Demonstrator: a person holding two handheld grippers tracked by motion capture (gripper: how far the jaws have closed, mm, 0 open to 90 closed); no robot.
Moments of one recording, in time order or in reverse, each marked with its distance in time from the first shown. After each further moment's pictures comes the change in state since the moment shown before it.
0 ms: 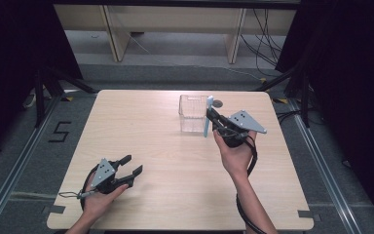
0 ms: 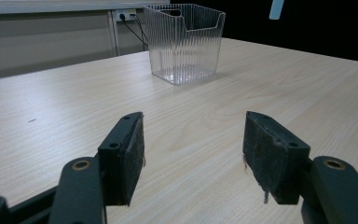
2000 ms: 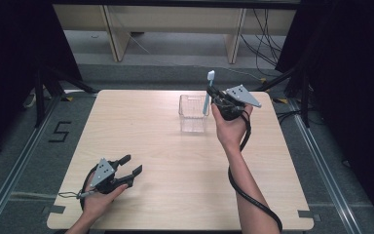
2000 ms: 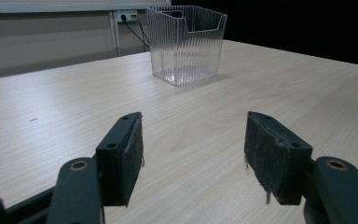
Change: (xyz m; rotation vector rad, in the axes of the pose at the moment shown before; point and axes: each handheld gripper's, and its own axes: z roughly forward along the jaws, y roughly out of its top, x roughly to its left) left arm 0.001 0.000 -0.001 -0.004 0.002 -0.013; right arm -0.030 0.029 0.055 -0.054 -0.082 0.019
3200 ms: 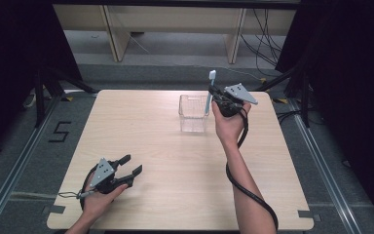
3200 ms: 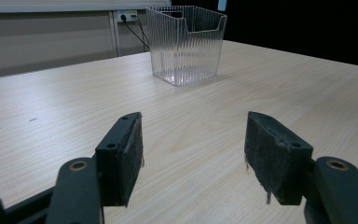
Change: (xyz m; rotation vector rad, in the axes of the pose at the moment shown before) left arm 0.000 0.000 0.000 -0.005 -0.003 -0.003; right arm -0.015 -0.014 0.020 0.038 -0.058 0.004
